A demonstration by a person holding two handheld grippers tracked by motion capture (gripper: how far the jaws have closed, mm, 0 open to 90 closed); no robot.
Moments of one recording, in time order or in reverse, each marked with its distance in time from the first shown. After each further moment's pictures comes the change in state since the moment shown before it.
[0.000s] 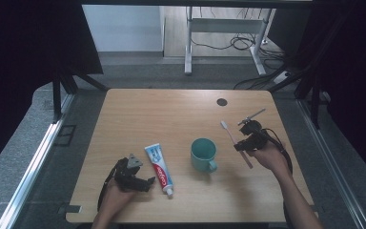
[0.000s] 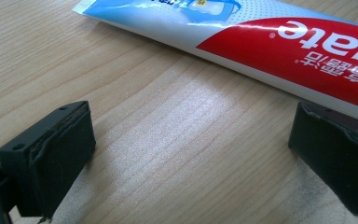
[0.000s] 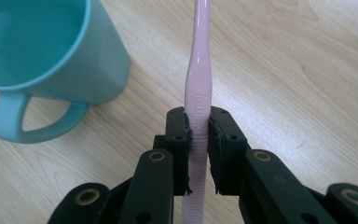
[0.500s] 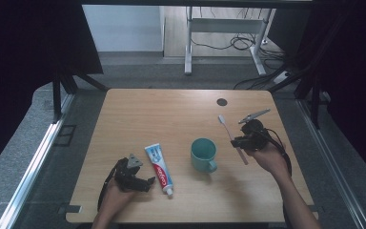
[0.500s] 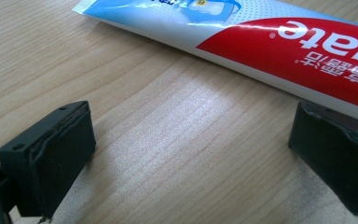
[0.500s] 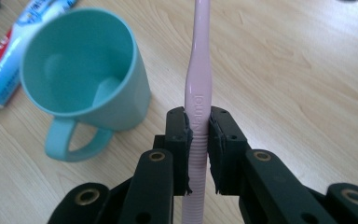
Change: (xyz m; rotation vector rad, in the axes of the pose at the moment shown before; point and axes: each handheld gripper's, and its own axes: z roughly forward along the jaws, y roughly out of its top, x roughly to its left) left arm 0.000 0.000 0.000 -0.006 0.001 -0.005; right arm 0.016 0.001 -0.018 -0.157 0.007 -0.045
